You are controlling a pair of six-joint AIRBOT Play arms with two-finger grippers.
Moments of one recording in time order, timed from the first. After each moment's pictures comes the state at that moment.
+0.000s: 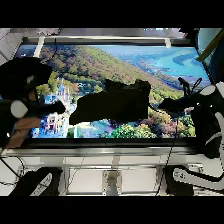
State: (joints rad) left arm -0.06 -0.81 0.75 1.42 -1.02 -1.75; right arm -0.29 -1.31 0.96 -0.92 1.22 1.11
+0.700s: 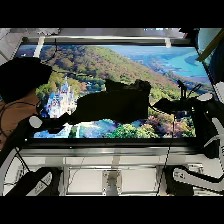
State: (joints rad) left arm 0.01 -0.96 0.49 1.13 -0.74 -1.81; right arm -0.29 -1.30 0.87 -0.74 1.13 1.04
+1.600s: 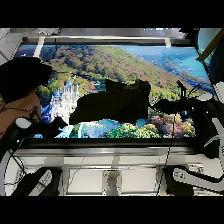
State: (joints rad) left arm 0.24 -0.90 0.45 1.02 -0.97 -1.66; right arm -0.29 -1.30 0.87 -0.73 1.16 1.04
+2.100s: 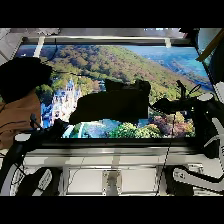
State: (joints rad) left arm 0.31 -0.81 0.21 0.50 -0.72 -1.29; right arm -0.29 -1.30 0.87 -0.70 1.17 1.04
